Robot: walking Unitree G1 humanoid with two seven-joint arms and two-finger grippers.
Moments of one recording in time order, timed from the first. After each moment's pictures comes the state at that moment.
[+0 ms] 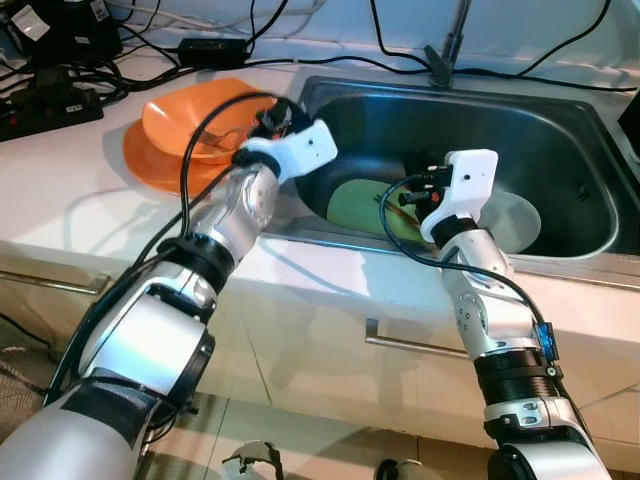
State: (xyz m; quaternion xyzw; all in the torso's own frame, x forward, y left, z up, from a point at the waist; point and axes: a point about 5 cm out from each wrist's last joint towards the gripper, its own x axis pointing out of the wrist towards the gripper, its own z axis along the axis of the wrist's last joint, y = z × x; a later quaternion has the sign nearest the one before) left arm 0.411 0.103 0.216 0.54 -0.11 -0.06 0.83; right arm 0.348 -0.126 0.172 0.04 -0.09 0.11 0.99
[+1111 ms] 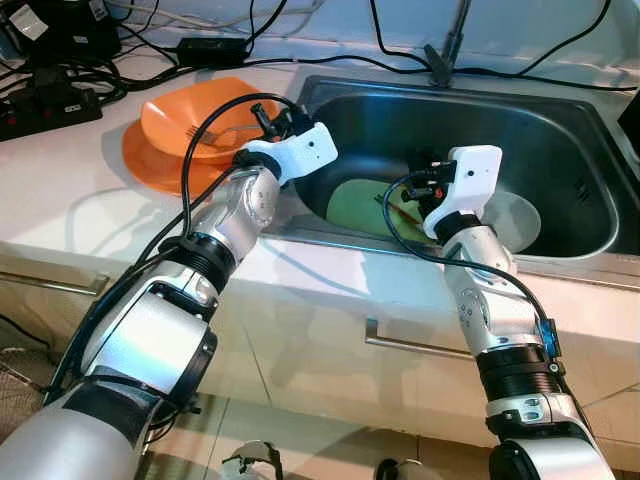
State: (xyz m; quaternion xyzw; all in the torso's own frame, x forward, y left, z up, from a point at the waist) left arm 0.411 0.105 0.212 0.54 -0.11 -0.06 0.83; right arm 0.350 -0.130 0.175 0.04 -0.10 0.11 0.99
